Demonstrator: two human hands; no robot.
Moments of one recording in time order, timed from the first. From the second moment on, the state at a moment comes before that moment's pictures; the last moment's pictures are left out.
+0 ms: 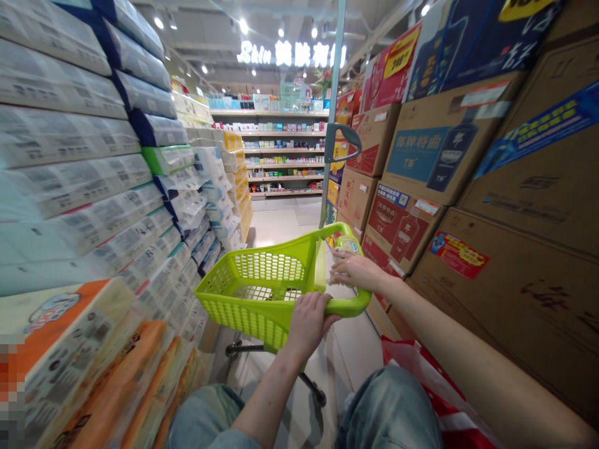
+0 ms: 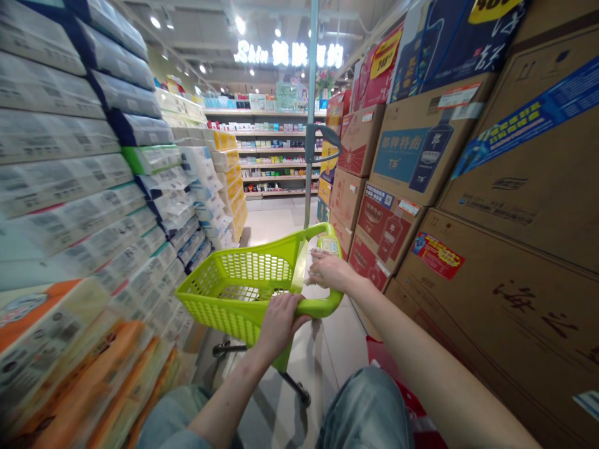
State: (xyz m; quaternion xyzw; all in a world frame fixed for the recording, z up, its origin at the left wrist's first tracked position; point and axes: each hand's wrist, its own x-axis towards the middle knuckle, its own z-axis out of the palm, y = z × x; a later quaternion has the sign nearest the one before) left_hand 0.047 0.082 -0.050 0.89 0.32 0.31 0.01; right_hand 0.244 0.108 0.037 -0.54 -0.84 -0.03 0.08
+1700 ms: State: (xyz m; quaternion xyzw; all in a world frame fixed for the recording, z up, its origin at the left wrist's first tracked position) left_hand 0.056 0.092 -0.048 0.88 0.33 0.33 0.00; right_hand 0.244 0.078 0.005 -0.77 -0.45 0.16 0.42
